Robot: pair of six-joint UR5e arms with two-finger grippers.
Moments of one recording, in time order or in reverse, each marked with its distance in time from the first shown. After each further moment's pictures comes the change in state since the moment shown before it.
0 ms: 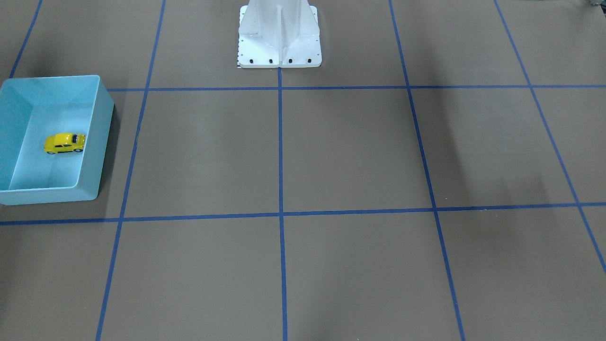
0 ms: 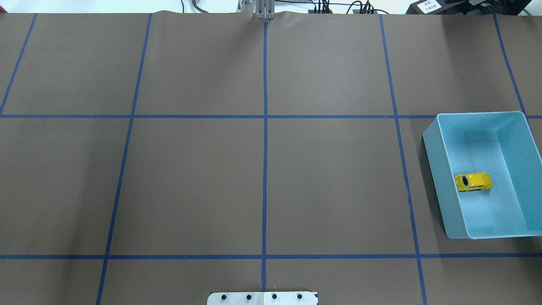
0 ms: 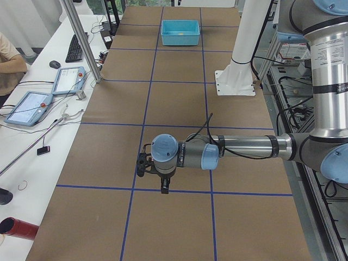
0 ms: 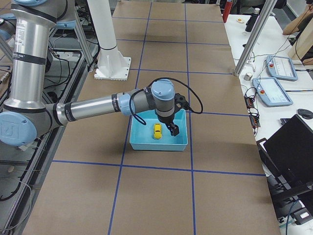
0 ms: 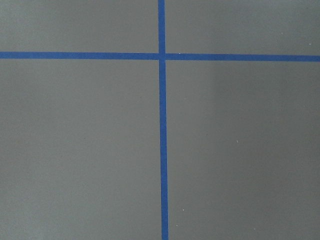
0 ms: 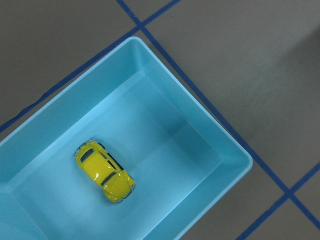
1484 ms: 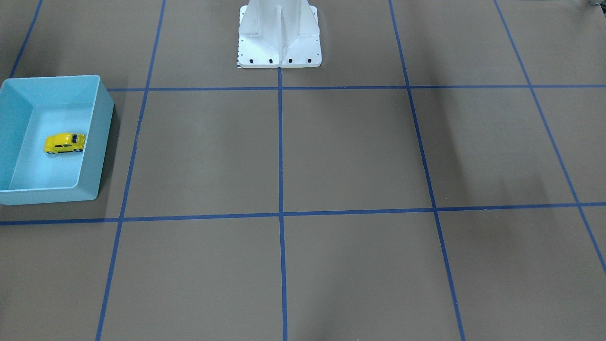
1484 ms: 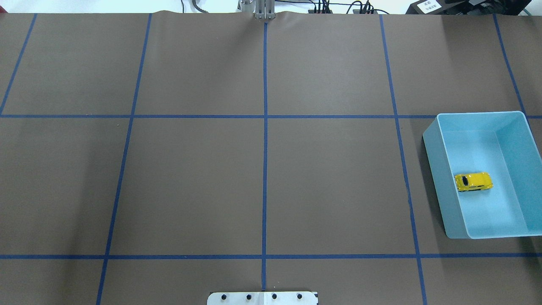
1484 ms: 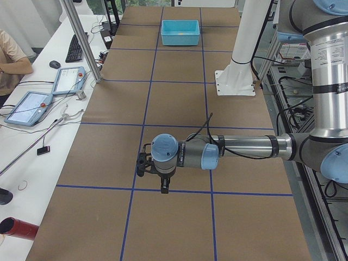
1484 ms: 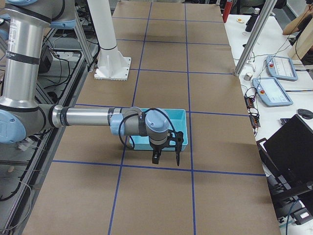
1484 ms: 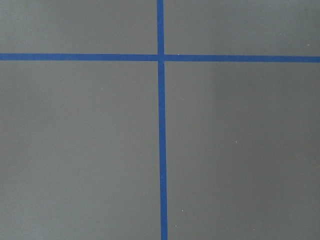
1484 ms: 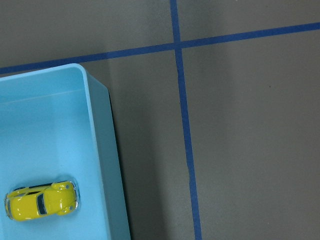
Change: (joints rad) left arm 0.000 0.001 0.000 0.000 0.000 0.000; right arm 0.102 -0.047 -0.139 -0.028 0.003 0.437
